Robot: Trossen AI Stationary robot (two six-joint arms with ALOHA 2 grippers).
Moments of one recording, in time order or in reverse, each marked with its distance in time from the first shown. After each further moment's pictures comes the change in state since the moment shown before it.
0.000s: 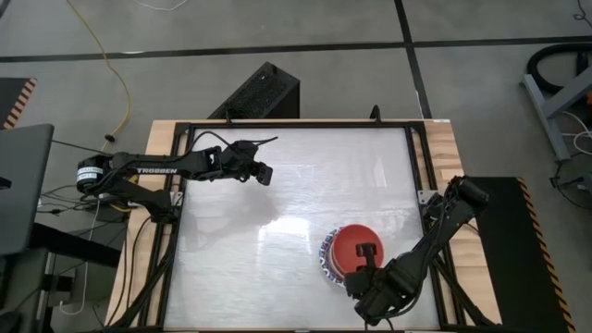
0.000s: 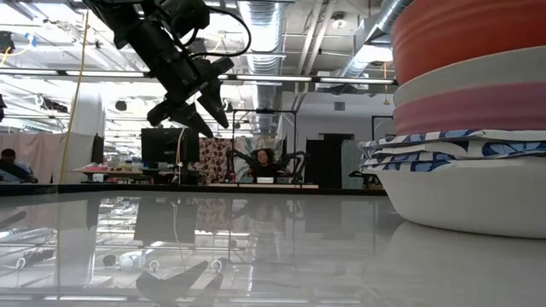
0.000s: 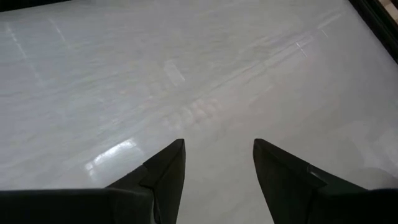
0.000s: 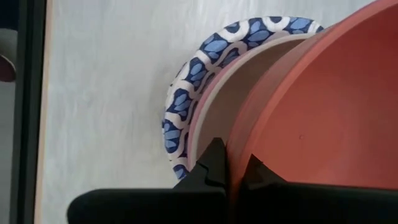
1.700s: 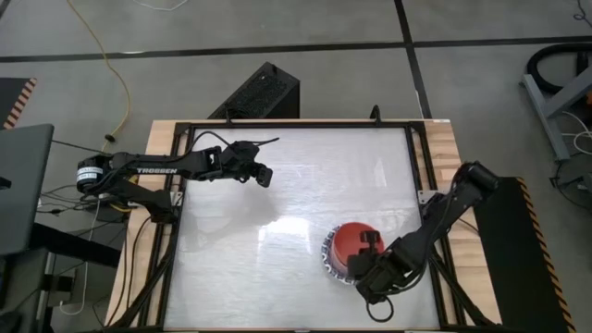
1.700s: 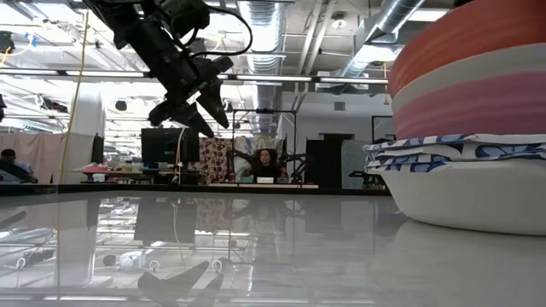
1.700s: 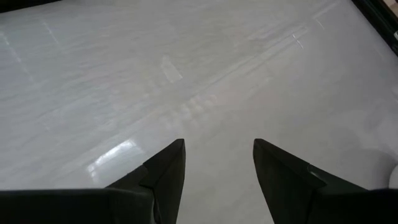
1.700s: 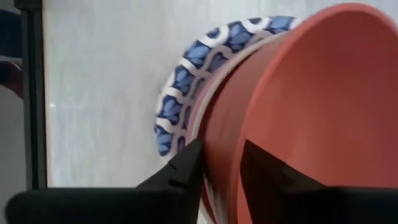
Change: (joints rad) left arm 0.000 0.000 0.000 0.000 0.027 0.042; right arm -0.073 -0.147 -0.153 0.108 -0.062 0.038
